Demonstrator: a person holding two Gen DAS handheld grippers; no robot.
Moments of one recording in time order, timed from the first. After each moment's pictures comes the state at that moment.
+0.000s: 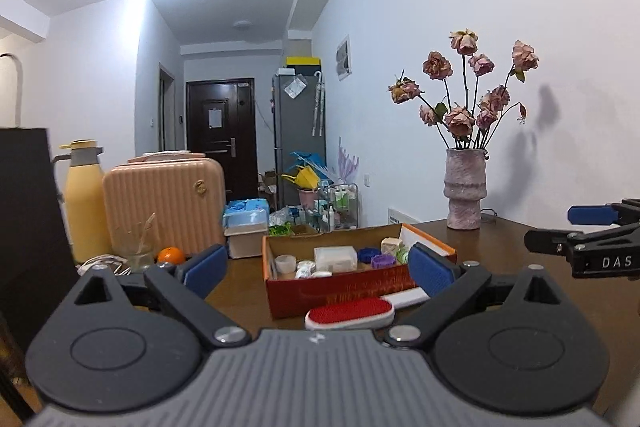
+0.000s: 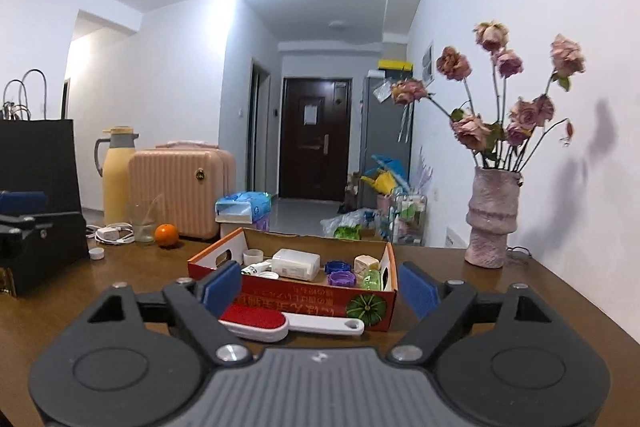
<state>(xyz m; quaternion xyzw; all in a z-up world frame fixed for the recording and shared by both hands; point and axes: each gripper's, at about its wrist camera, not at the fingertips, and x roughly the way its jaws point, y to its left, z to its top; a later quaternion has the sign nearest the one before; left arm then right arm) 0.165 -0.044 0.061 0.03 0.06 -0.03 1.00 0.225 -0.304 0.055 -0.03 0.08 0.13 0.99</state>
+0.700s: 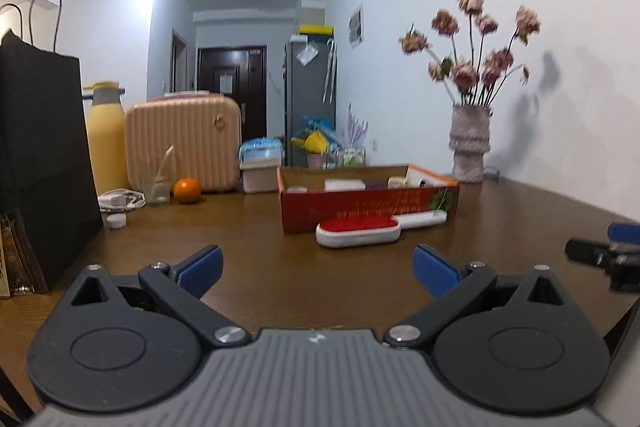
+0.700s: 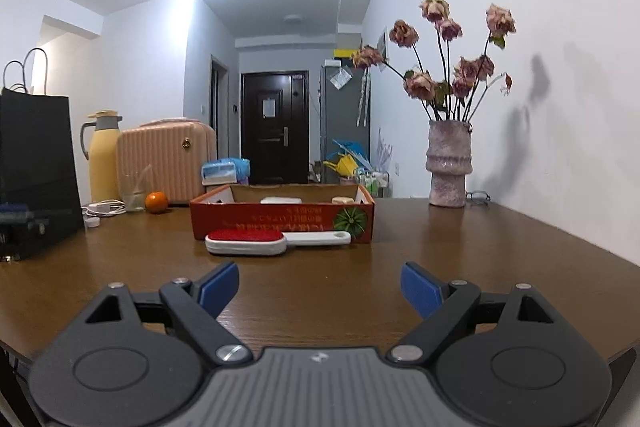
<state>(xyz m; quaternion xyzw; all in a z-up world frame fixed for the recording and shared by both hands) 0.127 -0.027 -0.013 0.01 0.12 -0.02 0.99 0.133 -0.296 -0.032 0.01 0.11 0.07 0.99</state>
